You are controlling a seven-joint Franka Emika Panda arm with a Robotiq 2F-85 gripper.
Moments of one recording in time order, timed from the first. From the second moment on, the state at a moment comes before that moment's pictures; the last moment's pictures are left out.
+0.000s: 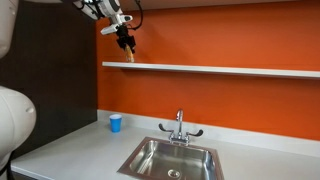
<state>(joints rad) 0.15 0.26 0.08 -1.23 -0.36 1.91 0.58</state>
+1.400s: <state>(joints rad) 0.15 0.35 0.07 -1.09 -0.35 1.81 0.58</state>
